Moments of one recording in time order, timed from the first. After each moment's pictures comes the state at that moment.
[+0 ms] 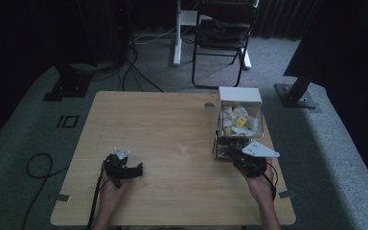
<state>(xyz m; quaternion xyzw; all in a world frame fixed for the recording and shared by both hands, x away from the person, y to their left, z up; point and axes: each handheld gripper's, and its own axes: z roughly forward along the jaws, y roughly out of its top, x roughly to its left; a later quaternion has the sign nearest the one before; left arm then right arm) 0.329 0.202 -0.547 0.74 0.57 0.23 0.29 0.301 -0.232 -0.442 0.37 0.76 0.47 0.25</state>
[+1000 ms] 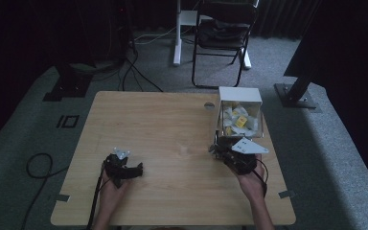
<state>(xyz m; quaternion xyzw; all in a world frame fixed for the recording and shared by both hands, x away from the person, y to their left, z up) 0.329 0.202 -0.547 0.74 0.57 0.23 0.29 0.307 -0.204 -0.435 0.35 0.77 0.48 0.24</state>
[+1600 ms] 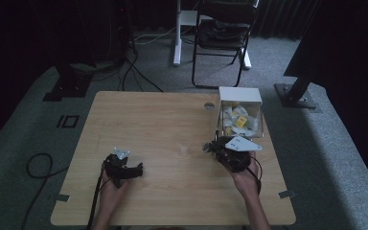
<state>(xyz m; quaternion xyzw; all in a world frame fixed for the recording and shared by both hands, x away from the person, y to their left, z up) 0.329 0.202 -0.547 0.74 0.57 0.23 0.29 0.313 -0.187 -0.432 0.34 0.77 0.49 0.24</state>
